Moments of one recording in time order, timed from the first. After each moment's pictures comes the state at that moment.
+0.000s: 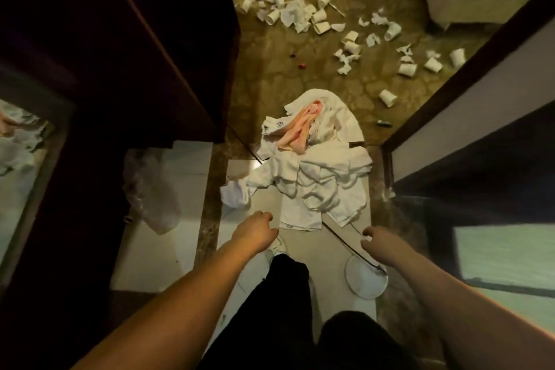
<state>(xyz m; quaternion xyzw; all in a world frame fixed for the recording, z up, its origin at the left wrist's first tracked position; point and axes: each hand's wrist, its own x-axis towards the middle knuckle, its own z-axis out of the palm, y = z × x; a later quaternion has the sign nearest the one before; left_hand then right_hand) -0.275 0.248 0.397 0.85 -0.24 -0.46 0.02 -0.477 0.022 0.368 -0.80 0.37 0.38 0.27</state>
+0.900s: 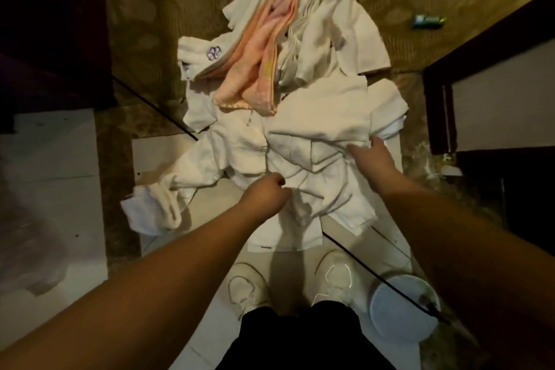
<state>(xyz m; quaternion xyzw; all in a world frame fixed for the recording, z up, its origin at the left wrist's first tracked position) -0.161 0.023 -0.070 0.82 -0.19 -0.54 0.08 -0.289 -0.165 -0.092 -0.58 0.62 0.07 0.52</state>
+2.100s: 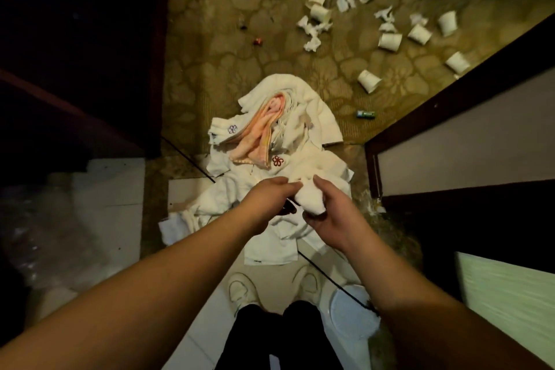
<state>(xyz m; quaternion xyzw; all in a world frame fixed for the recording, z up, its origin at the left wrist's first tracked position) -0.159 -0.015 0.252 0.70 -0.03 -0.60 0.39 -0.273 -0.097 0.242 -0.20 0.55 -0.03 0.81</state>
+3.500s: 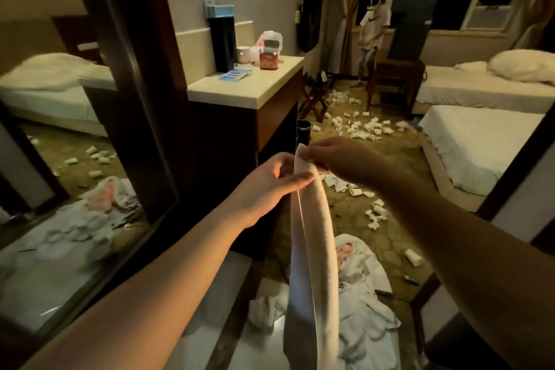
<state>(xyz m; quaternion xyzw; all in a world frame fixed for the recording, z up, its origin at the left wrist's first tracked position) -0.306 0.357 0.823 0.75 -0.29 -0.19 0.56 -0.352 0.191 0.869 -0.90 0.01 -0.04 0.43</state>
